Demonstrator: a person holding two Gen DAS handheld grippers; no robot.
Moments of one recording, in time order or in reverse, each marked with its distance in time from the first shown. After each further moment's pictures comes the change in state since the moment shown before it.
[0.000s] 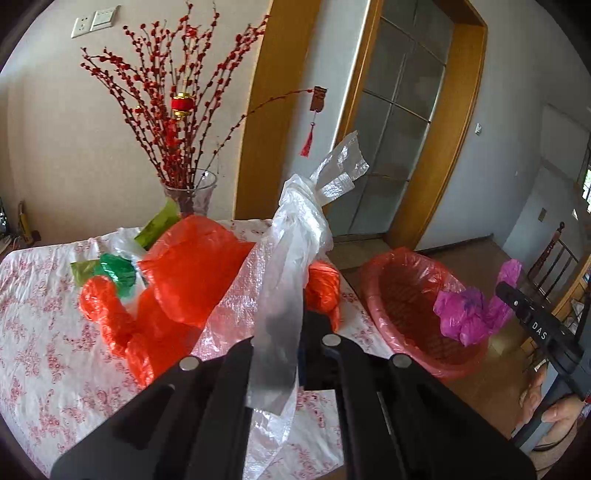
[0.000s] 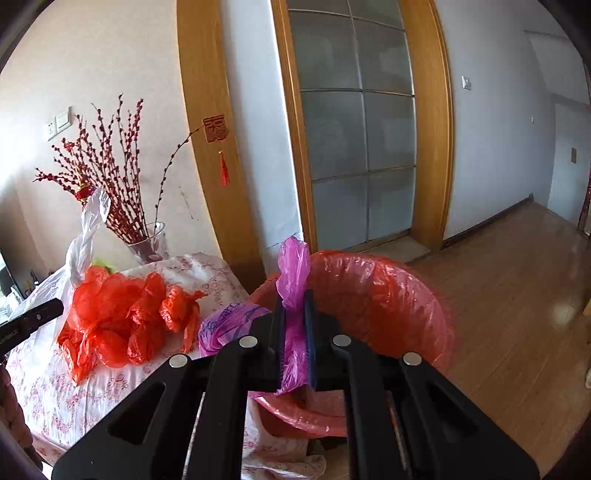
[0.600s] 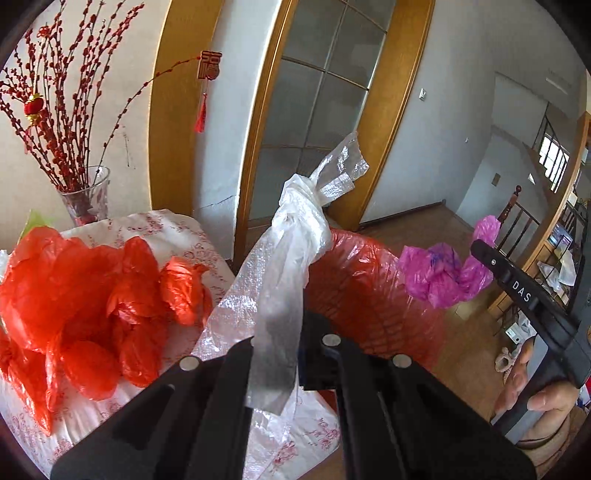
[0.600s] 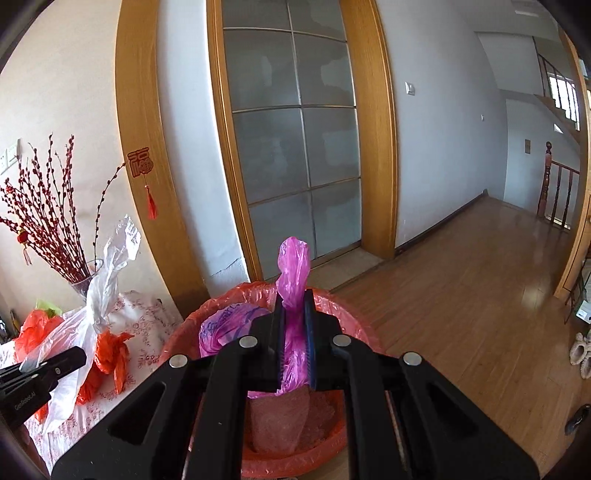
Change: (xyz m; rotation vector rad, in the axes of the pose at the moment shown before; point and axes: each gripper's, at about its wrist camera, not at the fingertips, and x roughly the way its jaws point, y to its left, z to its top) left arm 0.080 -0.107 0.001 0.110 0.086 -0.198; right arm 0.017 -0.059 0.018 0.089 -0.078 -0.179
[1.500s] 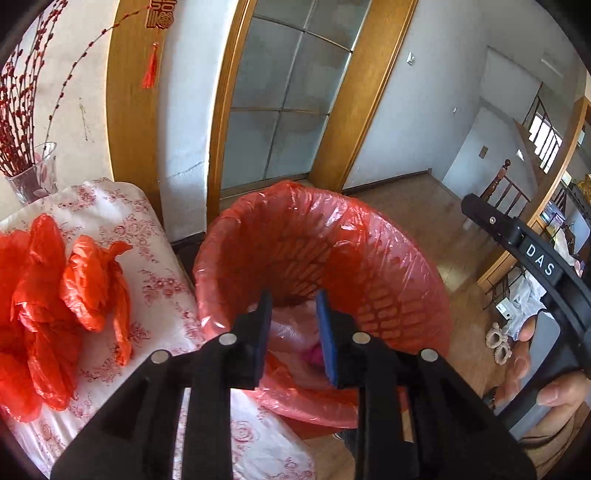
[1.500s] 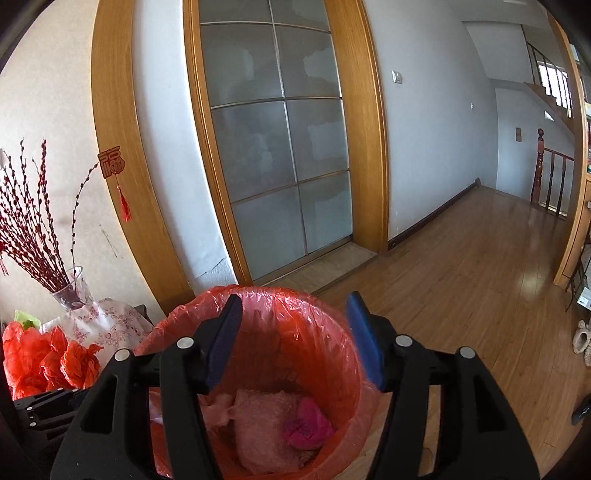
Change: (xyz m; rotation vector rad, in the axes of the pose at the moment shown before) left arm 0.084 -0.025 -0.011 0.027 0.123 -0.051; right arm 0.035 -0.028 -0.008 0.034 0.019 -0.031
